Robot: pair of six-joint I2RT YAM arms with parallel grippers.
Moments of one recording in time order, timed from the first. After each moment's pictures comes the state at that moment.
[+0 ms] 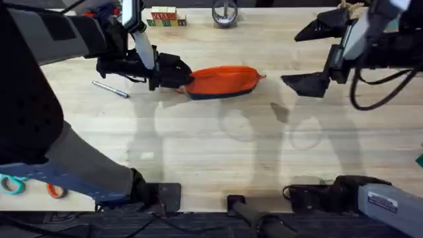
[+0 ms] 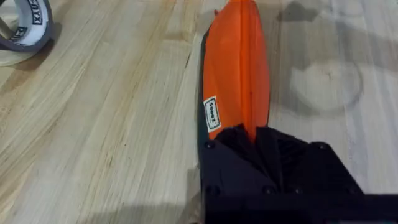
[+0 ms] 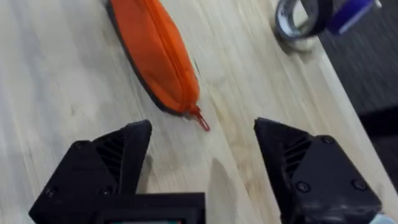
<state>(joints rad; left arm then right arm) 0.16 1.79 1.07 -0.82 1.09 1.47 -0.07 1.23 0.97 -0.67 -0.75 -1.13</state>
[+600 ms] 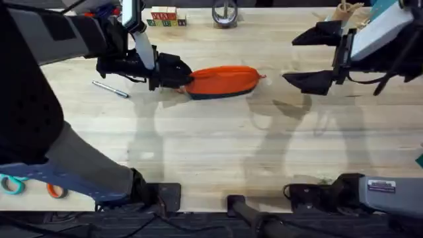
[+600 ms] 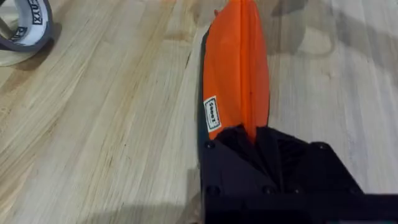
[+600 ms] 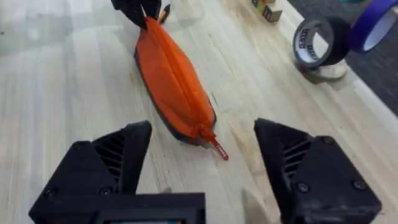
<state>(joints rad) 0.16 1.79 1.07 -0.82 1.09 1.47 -0.24 1.50 0.97 -0.65 -1.17 -1.25</state>
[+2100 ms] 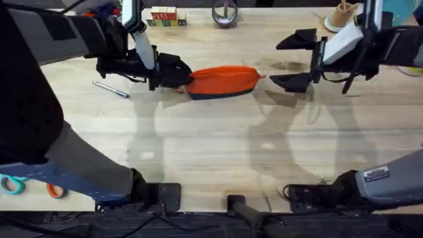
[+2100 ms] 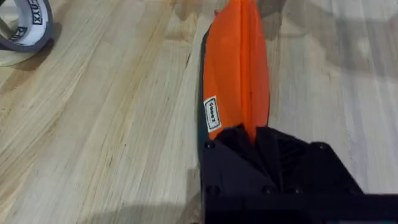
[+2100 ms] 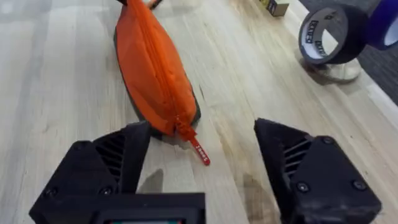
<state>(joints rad) 0.16 1.79 1.07 -0.82 1.09 1.47 -0.18 1.78 0.98 -0.35 -1.20 -1.26</state>
